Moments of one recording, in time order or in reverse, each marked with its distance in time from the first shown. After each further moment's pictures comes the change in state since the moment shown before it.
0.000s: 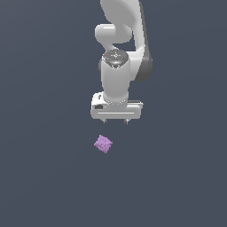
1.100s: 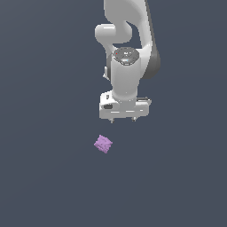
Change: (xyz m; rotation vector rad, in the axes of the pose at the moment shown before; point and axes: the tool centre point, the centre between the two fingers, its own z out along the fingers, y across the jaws) arm -0.004 -0.033 -0.005 0.023 -0.006 -0.071
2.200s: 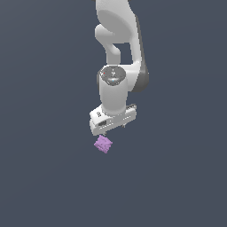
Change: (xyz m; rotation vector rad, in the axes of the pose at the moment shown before) arm 0.021 0.043 0.038 -0.021 -0.016 -0.396
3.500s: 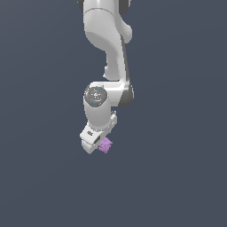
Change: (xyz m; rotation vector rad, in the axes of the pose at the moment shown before) arm -0.005 0.059 0.054 -0.003 -0.017 -0.506
